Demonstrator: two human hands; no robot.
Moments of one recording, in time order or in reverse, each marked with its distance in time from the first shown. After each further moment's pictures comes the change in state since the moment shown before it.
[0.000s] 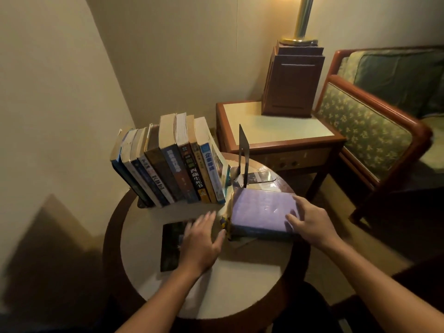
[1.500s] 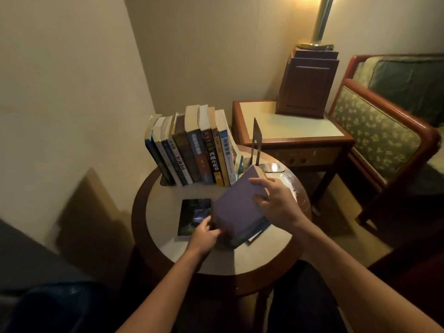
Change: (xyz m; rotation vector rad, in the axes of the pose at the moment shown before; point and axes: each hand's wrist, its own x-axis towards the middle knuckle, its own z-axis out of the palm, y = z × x) left_hand -0.067 0.005 -0.019 -0.909 -0.140 -0.536; right_hand -0.061 -0.119 -0.002 0.178 -0.123 -0.308
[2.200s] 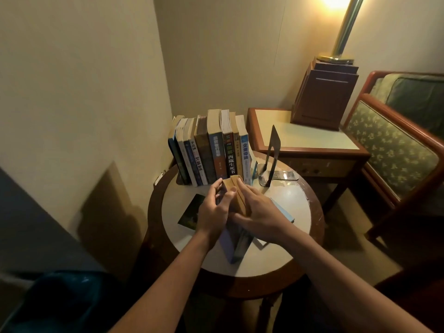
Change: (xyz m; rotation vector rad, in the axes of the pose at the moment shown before) left_hand -0.036 0.066 -0.020 -0.120 0.107 0.397; right_hand -0.010 -0.066 0.033 -0.079 -0.297 -0.109
